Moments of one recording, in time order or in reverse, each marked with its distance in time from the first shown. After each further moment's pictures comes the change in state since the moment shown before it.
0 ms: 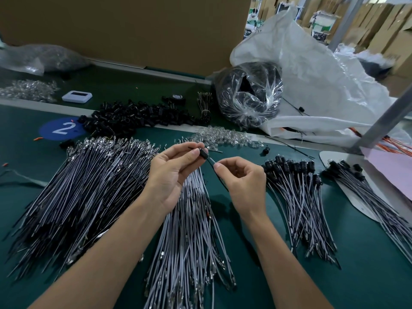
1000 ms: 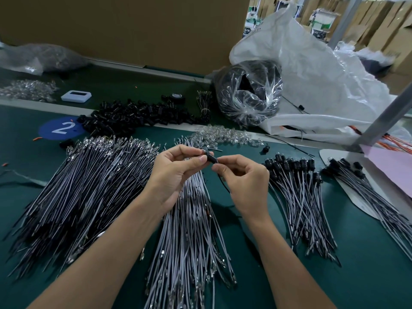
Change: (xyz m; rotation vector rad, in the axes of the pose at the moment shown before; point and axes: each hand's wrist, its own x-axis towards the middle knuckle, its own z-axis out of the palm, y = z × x) left_hand -0.001 -0.001 -0.003 0.124 -0.063 -0.022; right_hand 0.001 0.002 -0.001 -0.073 0.004 -0.151
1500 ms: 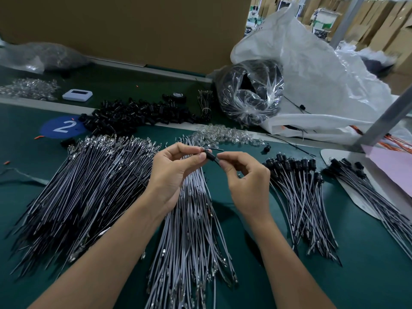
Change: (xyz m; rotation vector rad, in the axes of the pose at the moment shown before) left_hand 0.000 -0.001 0.003 0.022 0.073 0.076; right_hand 0.001 0.005 -0.002 -0.102 0.019 -0.138
